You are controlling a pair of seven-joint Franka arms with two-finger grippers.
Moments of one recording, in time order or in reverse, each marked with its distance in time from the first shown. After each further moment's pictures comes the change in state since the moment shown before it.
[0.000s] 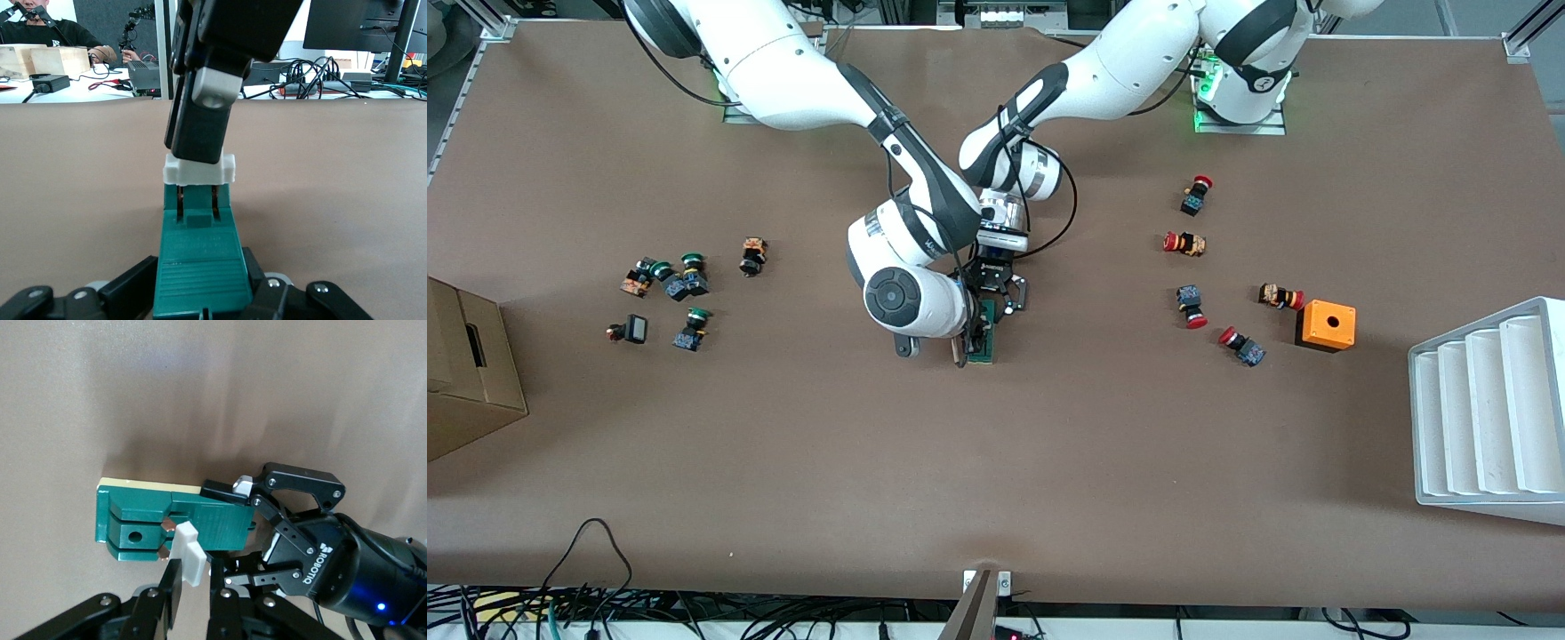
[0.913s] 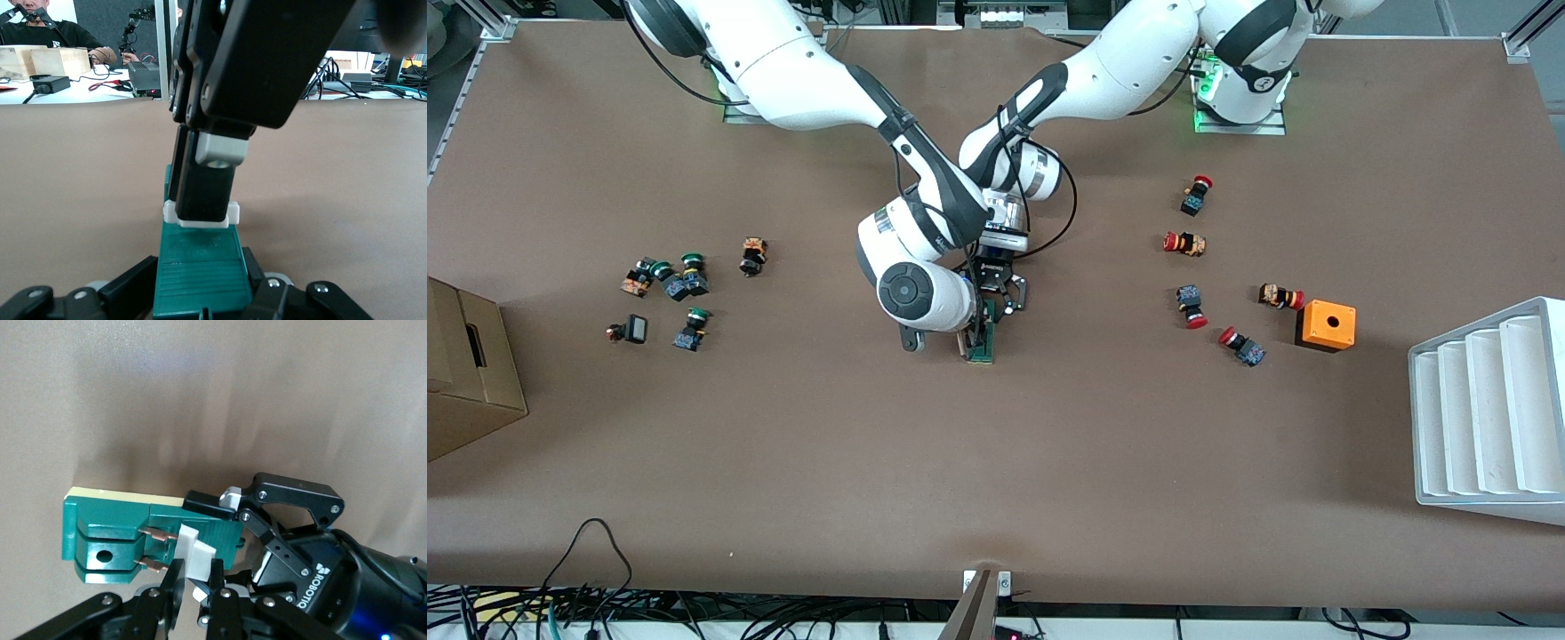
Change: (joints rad) left arm -0.001 0.001 0.000 0.001 0.000 -0.004 0.000; right arm 0.014 -0.001 0.008 -0.051 -0.025 0.038 0.000
